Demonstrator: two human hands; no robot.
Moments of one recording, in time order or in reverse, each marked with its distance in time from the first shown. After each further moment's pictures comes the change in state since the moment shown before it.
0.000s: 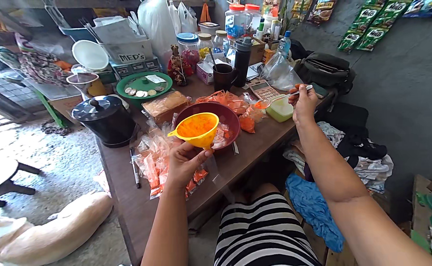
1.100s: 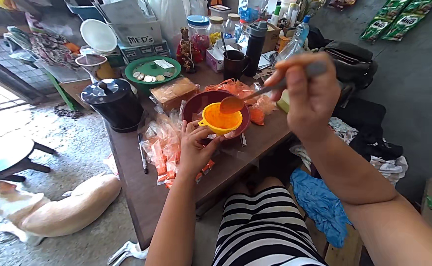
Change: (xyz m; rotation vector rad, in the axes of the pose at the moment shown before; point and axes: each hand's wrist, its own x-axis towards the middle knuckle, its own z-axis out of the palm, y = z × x) left_hand 0.002 -0.009 0.003 0.789 0.087 0.113; right_hand -0.118 -0.120 0.073 -0.070 -0.701 -0.860
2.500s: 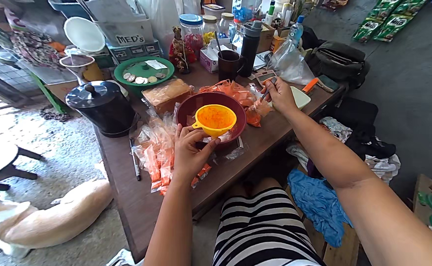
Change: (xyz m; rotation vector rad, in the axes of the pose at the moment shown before) left_hand 0.003 0.002 -0.001 0.012 0.014 -0.073; right_hand -0.061 0.170 -0.029 -0.200 -0.118 0.773
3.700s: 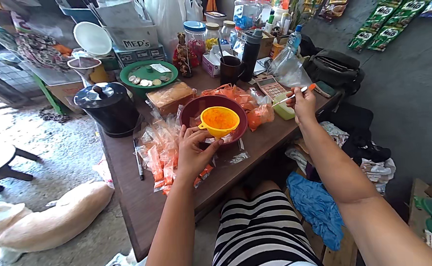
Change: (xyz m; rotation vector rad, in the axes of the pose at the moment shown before) left_hand 0.000 0.000 0.000 -0.019 -0.003 -0.004; right_hand -0.027 0.007 -0.035 0.319 0.404 0.272
